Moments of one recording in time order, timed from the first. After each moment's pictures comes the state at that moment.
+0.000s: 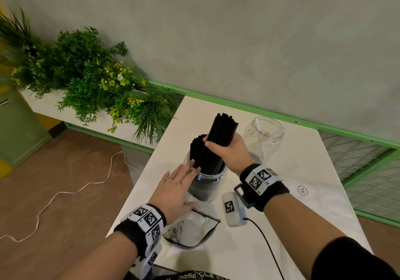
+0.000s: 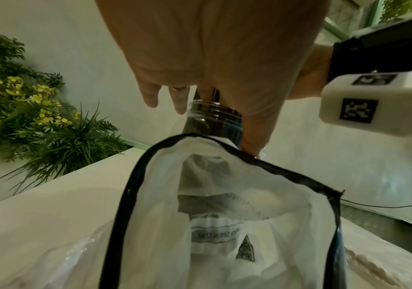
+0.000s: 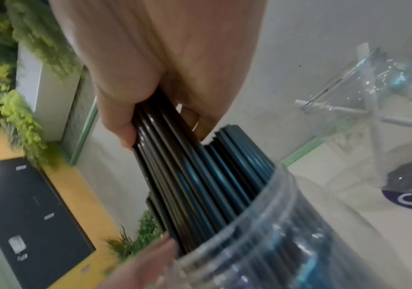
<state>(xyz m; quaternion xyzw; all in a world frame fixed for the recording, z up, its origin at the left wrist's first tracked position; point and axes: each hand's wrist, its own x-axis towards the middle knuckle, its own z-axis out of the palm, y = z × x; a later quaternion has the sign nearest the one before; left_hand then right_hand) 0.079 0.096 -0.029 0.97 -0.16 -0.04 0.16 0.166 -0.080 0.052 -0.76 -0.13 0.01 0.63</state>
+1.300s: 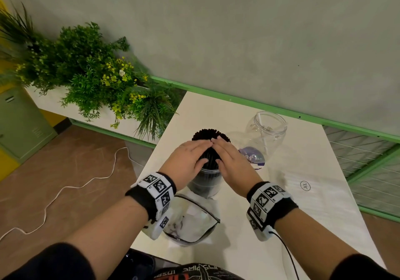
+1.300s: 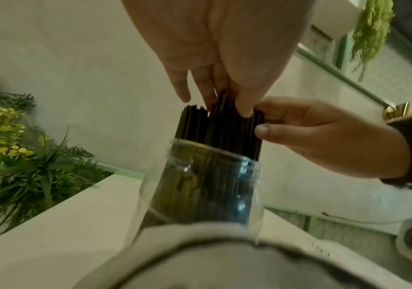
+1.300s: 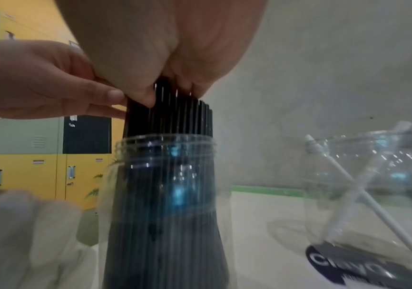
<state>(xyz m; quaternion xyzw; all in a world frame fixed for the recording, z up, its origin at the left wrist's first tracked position) 0.115 0.081 0.024 0.93 -0.23 0.13 0.27 0.141 -0.111 0.003 -0.90 -0.37 -0.14 0.18</state>
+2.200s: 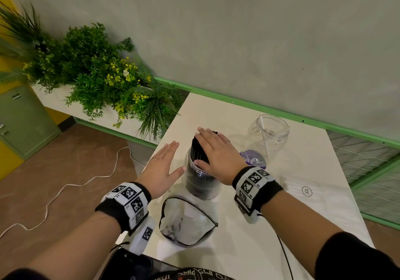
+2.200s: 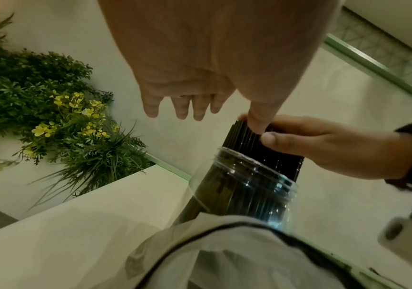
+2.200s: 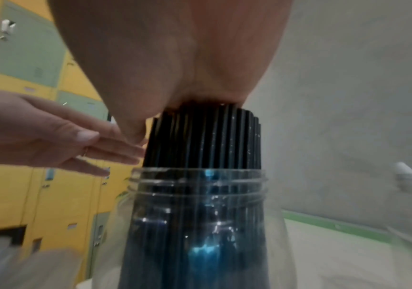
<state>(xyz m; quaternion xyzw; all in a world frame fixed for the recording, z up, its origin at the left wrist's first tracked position) 0.096 0.127 0.001 0.95 -0.06 -0.02 0.32 0.165 -0.076 0.030 -0.93 -0.36 -0.05 0.04</state>
